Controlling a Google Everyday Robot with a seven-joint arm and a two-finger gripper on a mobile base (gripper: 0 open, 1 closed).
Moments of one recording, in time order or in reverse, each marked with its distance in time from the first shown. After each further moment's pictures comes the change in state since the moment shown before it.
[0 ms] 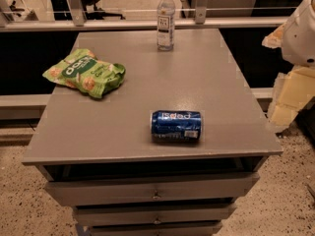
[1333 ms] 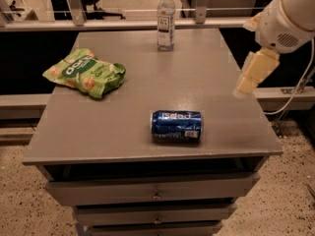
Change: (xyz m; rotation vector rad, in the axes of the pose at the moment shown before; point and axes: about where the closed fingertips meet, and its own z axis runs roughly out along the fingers) arm -0.025 -0.088 0.045 0.105 -0.165 0.033
